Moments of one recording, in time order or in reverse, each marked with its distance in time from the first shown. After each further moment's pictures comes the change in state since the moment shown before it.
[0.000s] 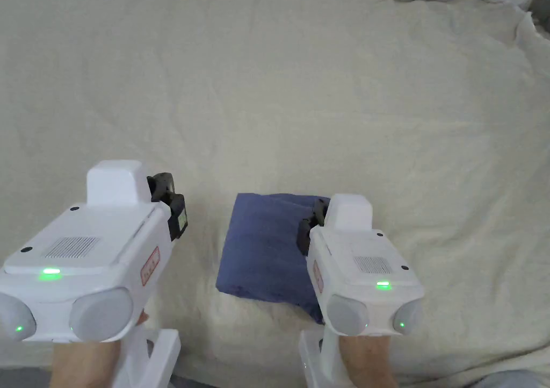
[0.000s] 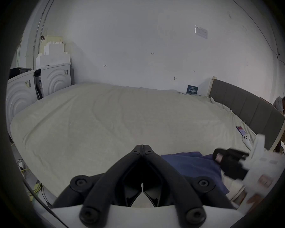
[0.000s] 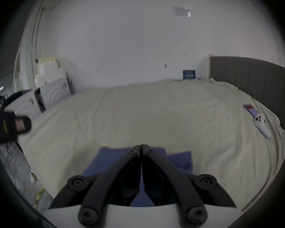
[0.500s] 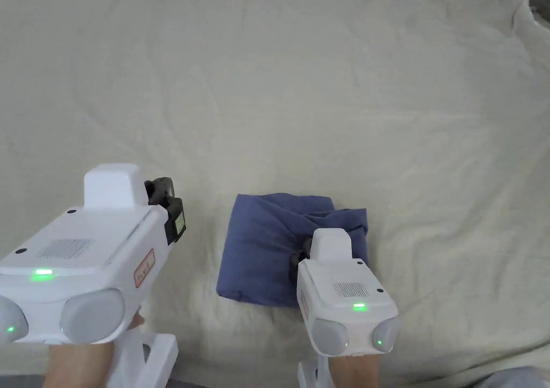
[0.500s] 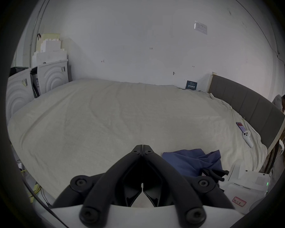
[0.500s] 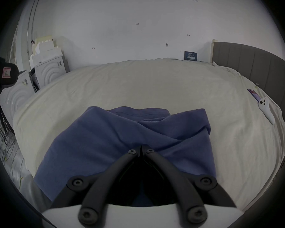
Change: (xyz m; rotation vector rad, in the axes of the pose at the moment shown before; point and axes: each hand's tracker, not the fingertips) left arm -0.007 0.004 -0.019 -0.054 -0.049 0.005; right arm 0.000 -0.041 -0.022 -0.119 -0.021 0.025
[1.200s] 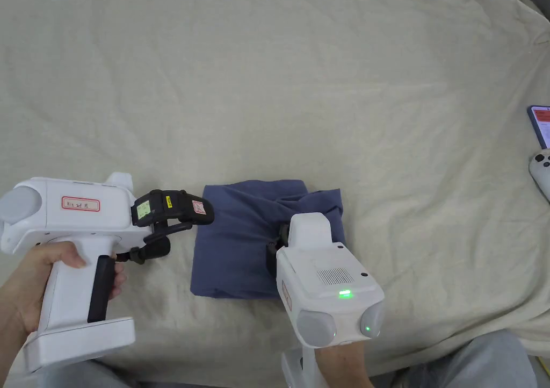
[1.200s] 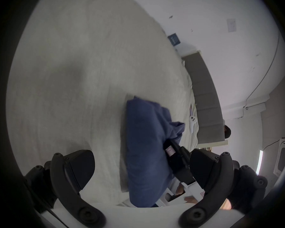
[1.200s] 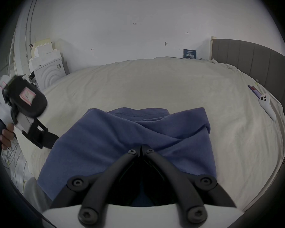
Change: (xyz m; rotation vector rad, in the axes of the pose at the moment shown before) left arm -0.066 -0.021 -0.159 -0.784 -0.629 0.495; right arm 0.007 0.001 -0.002 -0.006 0.012 -0.035
